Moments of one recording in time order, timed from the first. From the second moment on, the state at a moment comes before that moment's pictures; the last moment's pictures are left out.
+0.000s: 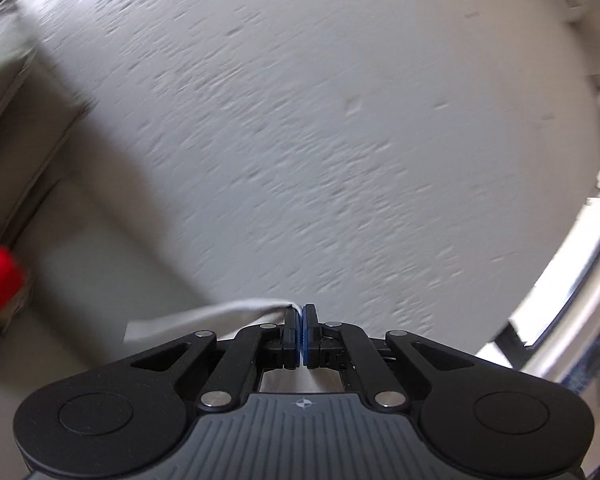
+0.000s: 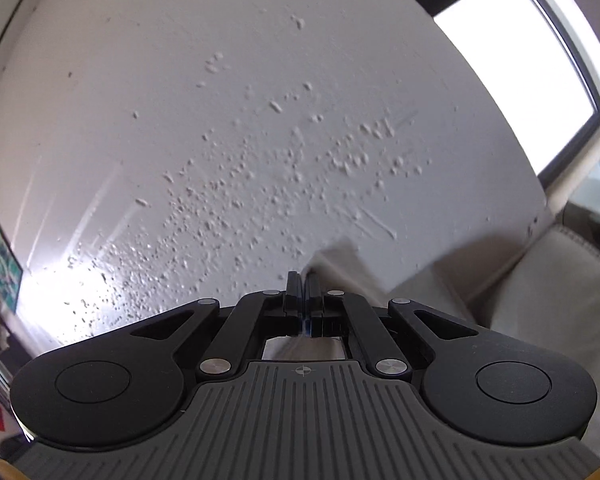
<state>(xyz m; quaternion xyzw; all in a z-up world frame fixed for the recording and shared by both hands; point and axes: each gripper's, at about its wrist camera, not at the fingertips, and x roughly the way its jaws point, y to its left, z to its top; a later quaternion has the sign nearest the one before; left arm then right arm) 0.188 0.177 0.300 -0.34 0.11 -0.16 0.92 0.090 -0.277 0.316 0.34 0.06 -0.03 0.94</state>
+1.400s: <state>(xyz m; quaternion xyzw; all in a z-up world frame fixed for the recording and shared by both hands) 0.012 0.153 -0.025 -0.23 0.39 0.02 0.89 -0.093 -0.218 -0.075 0.30 0.41 -0.15 0.85</state>
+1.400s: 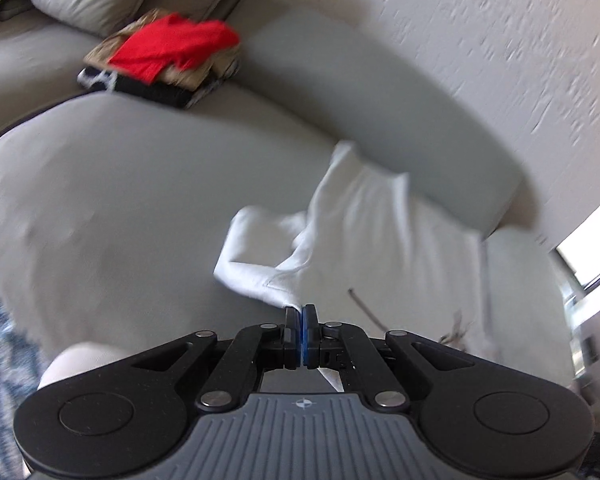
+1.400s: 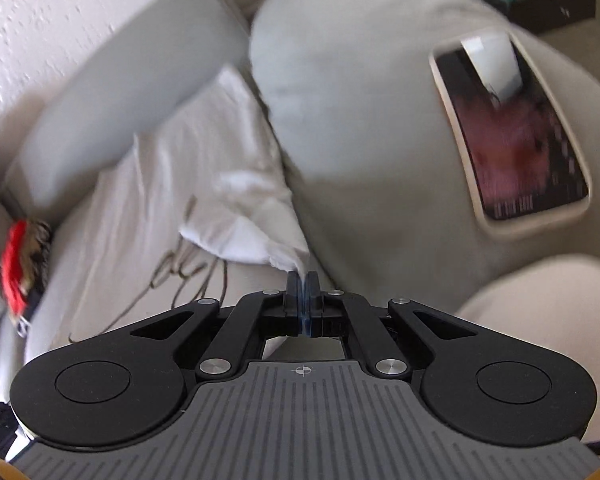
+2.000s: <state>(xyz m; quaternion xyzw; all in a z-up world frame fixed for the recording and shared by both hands) 0.020 0.010 -0.030 -0.01 0.38 -0.10 0.92 -0.076 -0.160 -0.076 0.15 0.41 -0.02 0.90</state>
